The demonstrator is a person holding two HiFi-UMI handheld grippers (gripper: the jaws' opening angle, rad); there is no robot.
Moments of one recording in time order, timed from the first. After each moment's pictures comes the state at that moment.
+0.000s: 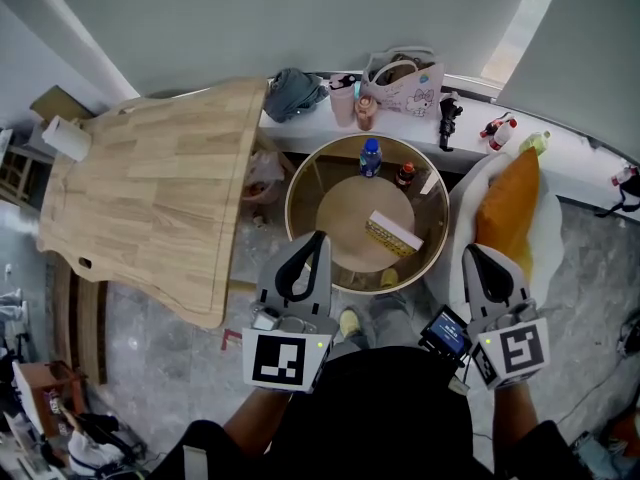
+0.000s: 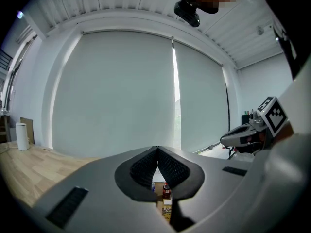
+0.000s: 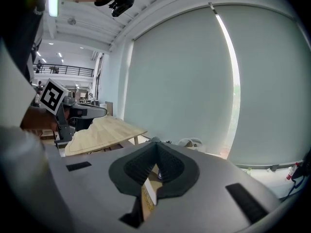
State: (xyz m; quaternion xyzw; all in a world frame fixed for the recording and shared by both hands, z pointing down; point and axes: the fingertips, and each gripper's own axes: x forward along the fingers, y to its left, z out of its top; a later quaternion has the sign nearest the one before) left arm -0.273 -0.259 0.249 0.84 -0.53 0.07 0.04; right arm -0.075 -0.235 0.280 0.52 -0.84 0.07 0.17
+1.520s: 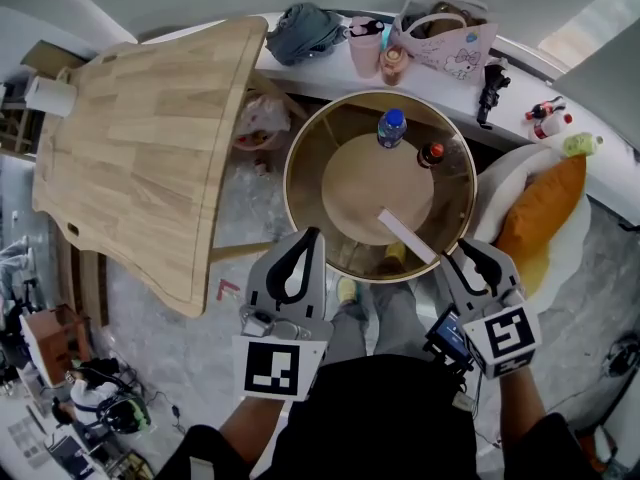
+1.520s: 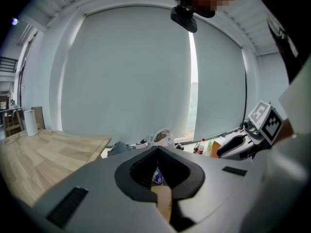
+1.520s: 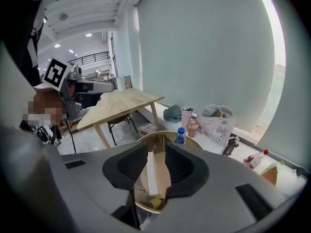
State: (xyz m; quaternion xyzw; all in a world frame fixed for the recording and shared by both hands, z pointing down) left arm -0.270 -0.350 0.349 0.79 -0.58 0.15 0.13; right arm -0.090 -0.334 0.430 0.35 -0.86 0.18 0.31
